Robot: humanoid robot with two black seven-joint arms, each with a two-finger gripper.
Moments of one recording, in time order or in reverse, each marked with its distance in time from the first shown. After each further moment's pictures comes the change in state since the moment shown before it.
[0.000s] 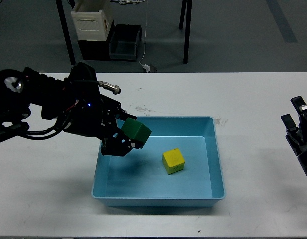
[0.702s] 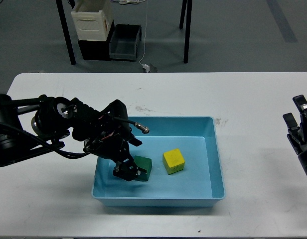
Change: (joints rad) left arm 0.023 -0.158 0.063 0.154 0.021 0.000 0.000; right arm 0.003 0.000 -0.008 0.008 0.001 -0.026 -0.001
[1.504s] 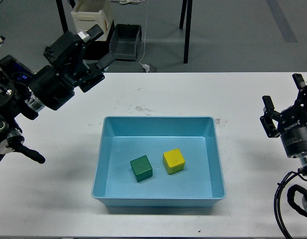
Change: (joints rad) left arm 0.734 0.035 -0.894 -0.010 -1.536 0.132 0.000; right arm 0.139 0.092 -0.091 0.042 0.772 0.041 -0.269
